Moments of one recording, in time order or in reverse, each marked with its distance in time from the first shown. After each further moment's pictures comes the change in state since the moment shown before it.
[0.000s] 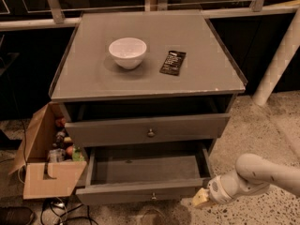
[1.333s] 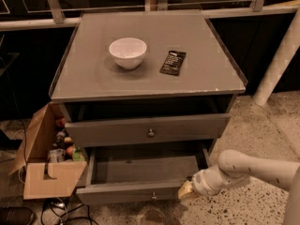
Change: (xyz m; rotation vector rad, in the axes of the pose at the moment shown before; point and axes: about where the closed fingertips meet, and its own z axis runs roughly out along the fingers) arm -0.046 0.018 0.050 -0.035 -0.025 0.077
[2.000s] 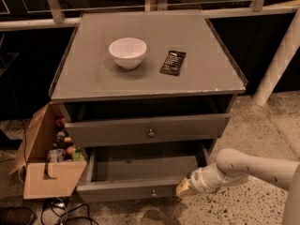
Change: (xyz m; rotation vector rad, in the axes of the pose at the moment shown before) arm -0.010 0.008 0.003 -0.015 -0.022 0.003
